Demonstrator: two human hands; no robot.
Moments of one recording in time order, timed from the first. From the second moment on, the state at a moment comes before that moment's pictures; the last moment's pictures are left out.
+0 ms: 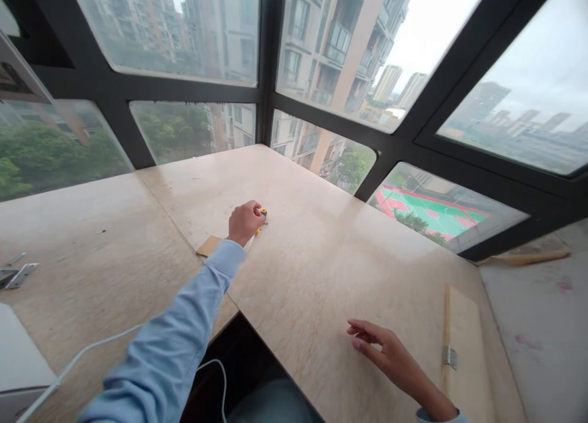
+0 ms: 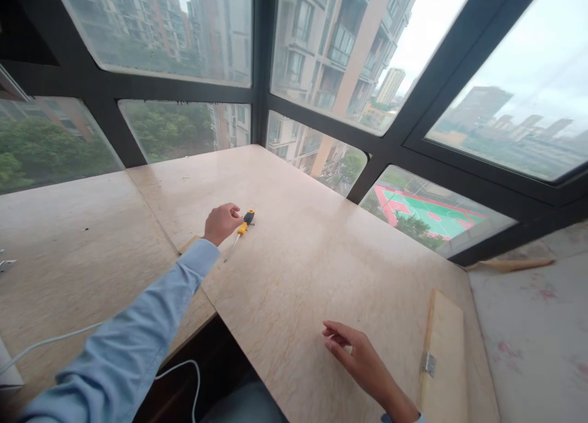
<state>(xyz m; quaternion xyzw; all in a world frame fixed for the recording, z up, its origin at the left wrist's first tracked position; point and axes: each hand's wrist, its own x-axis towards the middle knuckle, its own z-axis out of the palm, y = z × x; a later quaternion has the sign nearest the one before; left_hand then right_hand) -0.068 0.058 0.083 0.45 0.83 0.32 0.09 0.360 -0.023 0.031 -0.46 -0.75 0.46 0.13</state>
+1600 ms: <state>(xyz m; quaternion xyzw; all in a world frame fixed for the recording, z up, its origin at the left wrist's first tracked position) 0.399 0.049 -0.005 0.72 0.33 0.43 0.43 0.480 -0.133 0.011 -0.60 -0.67 0.16 0.42</state>
